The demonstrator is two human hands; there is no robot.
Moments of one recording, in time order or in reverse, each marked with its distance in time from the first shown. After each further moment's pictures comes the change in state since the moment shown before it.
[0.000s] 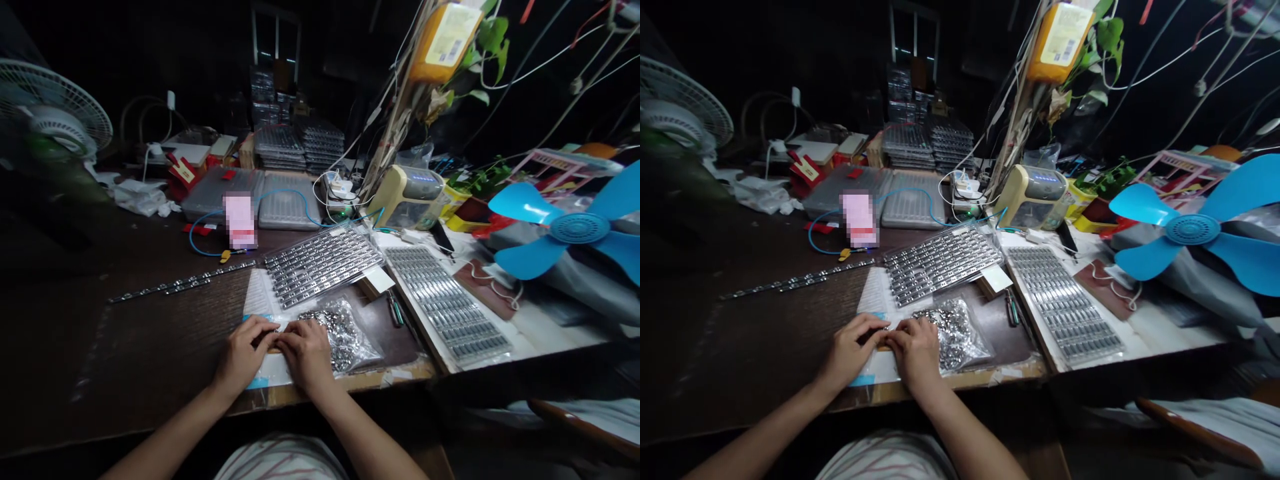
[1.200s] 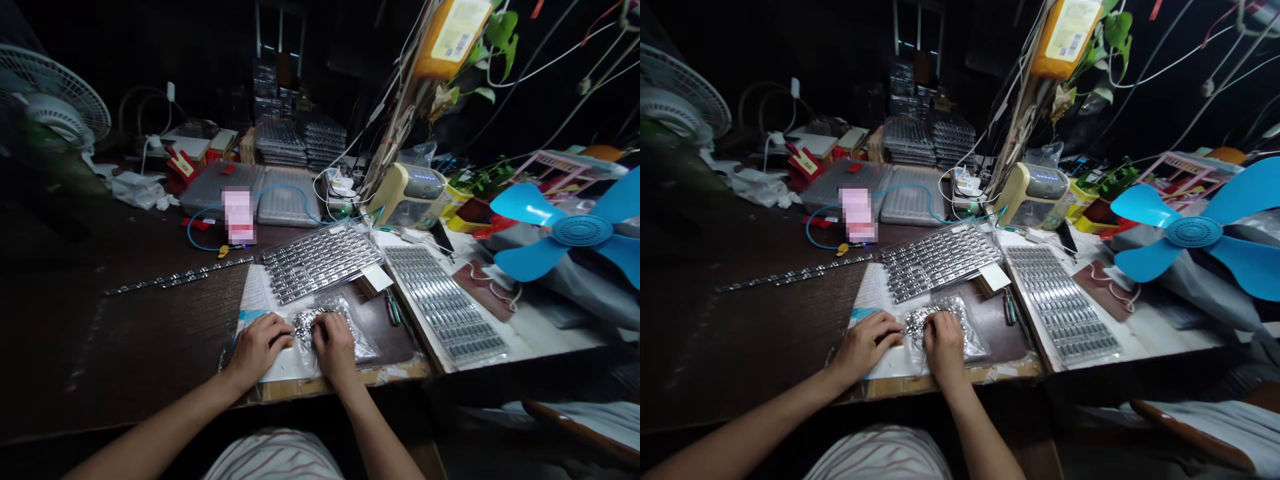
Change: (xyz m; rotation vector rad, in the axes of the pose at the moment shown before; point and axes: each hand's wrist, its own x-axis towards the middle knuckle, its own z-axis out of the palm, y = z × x) left_hand 0.005 0.024 0.016 0.125 -0.190 0.128; right_hand -0.014 0.049 -0.021 0.049 0.165 0.109
